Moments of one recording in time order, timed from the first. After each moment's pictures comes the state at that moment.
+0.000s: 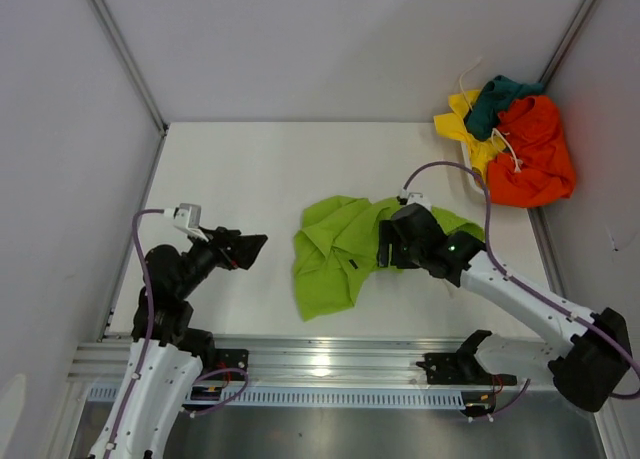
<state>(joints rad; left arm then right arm) -0.13 0.39 0.42 -0.13 0.43 -0.51 0.70 1.11 0.90 -0.65 0.20 0.61</state>
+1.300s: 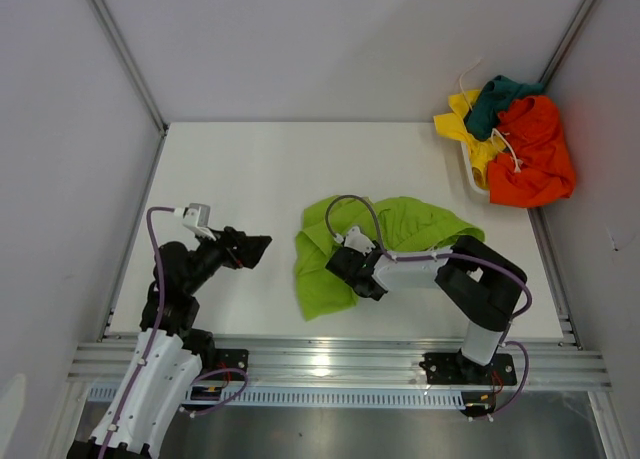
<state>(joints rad) -0.14 0.47 0.35 -0.02 0.43 -0.49 1.00 1.76 0.89 -0.47 0.85 0.24</state>
